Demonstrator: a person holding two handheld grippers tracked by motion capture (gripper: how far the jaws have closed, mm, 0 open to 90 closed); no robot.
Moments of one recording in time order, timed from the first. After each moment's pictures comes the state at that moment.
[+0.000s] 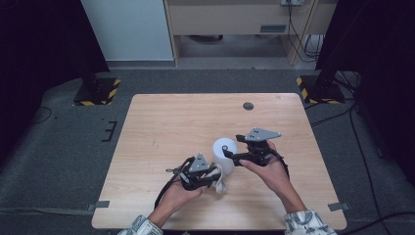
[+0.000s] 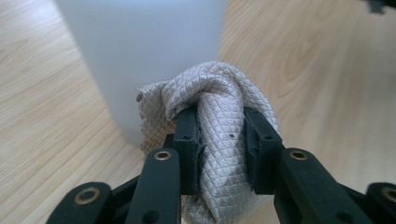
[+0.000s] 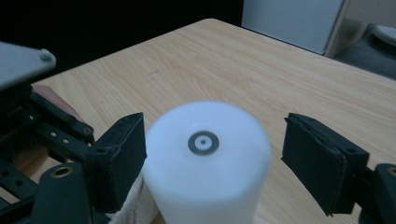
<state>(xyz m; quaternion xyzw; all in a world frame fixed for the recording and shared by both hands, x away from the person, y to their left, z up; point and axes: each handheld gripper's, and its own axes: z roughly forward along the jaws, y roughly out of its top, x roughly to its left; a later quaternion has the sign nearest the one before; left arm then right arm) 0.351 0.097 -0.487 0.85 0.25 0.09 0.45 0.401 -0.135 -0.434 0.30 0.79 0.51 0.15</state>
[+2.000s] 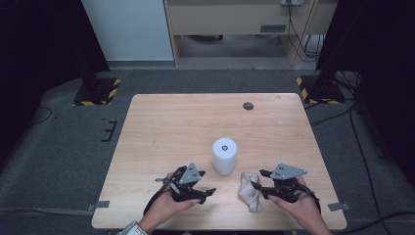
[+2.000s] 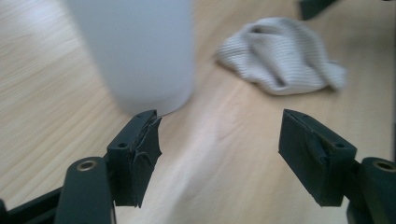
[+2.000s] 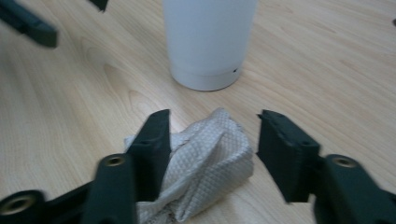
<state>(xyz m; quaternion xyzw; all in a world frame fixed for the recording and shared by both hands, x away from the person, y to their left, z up) 0.330 0.128 -0.486 0.85 0.26 0.12 0.44 0.322 -0.210 -0.485 0.30 0.84 0.43 0.15</state>
